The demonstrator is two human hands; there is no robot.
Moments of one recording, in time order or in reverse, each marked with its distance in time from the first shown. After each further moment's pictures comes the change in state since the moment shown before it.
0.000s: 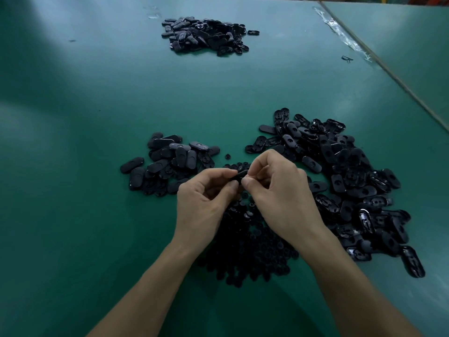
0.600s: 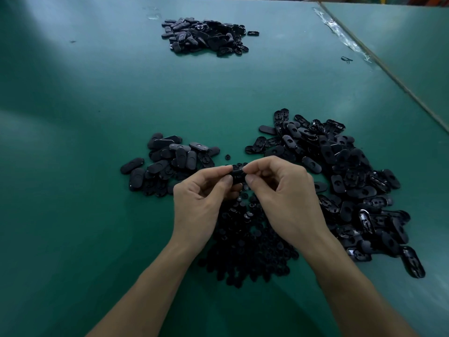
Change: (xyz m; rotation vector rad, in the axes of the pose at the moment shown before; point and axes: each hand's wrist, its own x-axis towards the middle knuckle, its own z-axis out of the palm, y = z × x) left_hand 0.002 -0.004 -0.002 -0.093 0.066 0.000; right_hand -0.005 0.006 -0.002 0.171 0.038 -0.046
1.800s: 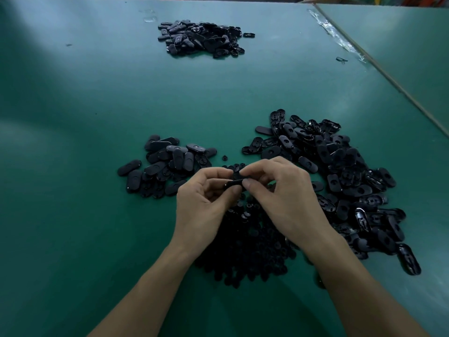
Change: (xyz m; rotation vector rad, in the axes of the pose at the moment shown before) left_hand -0.002 0.001 0.001 0.159 -0.074 -0.031; right_hand 0.005 0.009 -0.008 -0.246 -0.052 -0.055
